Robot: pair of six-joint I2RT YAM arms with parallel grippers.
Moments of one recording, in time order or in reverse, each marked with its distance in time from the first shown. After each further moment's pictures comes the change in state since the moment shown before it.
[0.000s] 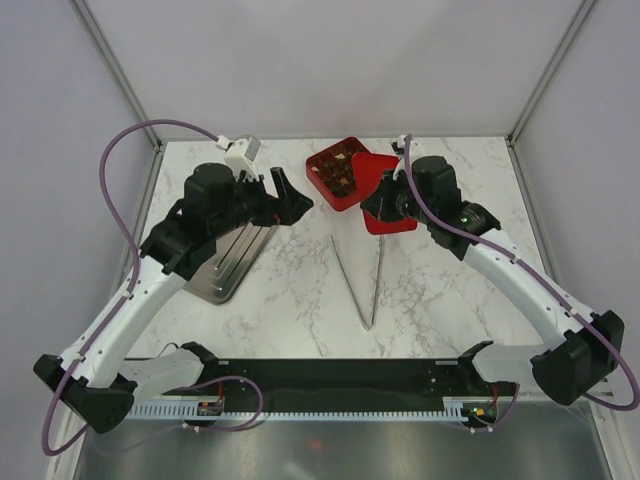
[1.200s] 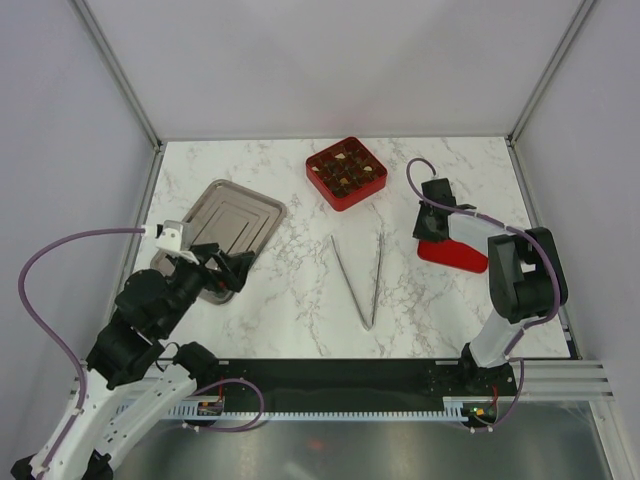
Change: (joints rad) left arm -0.016 -0.703 -0.443 -0.019 -0.253 0.212; right arm -0.320 0.438 -0.203 0.128 0.276 0.039
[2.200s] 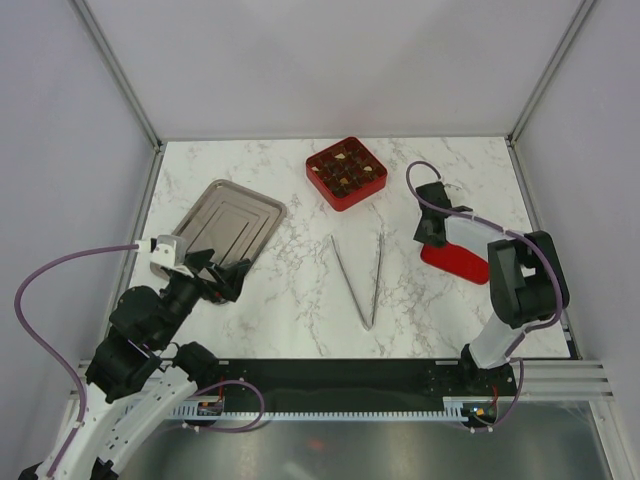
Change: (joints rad) left arm 0.000 -0.114 -0.075 0.015 0.000 0.032; right arm 0.042 -0.035 -0.016 -0.077 0.190 0.123
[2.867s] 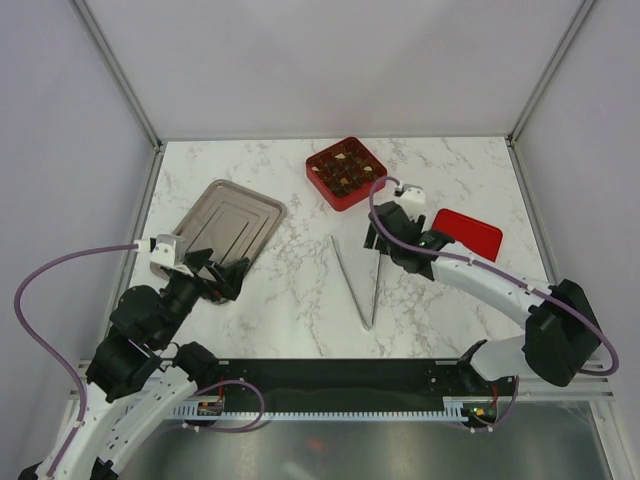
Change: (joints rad) left arm 0.000 0.004 0.000 0.000 -0.019 0.000; right arm 0.530 -0.322 -0.034 -0.057 0.183 0.183
